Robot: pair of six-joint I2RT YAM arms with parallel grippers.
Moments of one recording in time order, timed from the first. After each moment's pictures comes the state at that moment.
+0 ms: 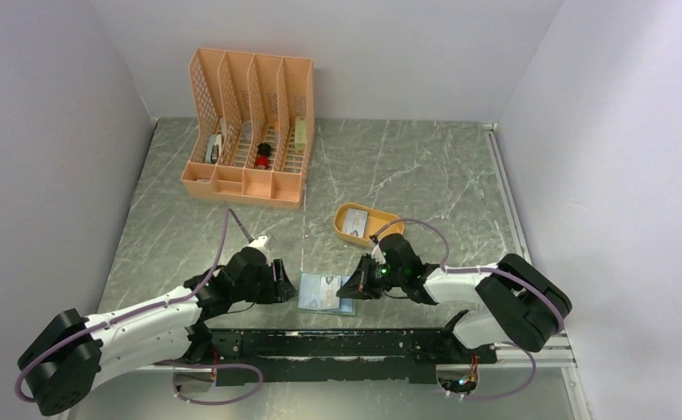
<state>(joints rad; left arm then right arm) -0.83 0.90 0.25 -0.12 0.03 -0.84 0.73 1.37 0.28 0.38 -0.51 1.12</state>
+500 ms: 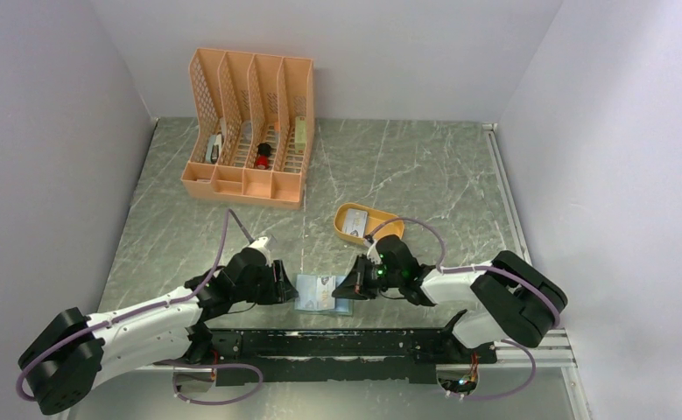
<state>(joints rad) -0.83 0.91 0.24 -0.08 0.06 -0.85 0.77 1.41 0.28 0.47 -0.51 1.12</state>
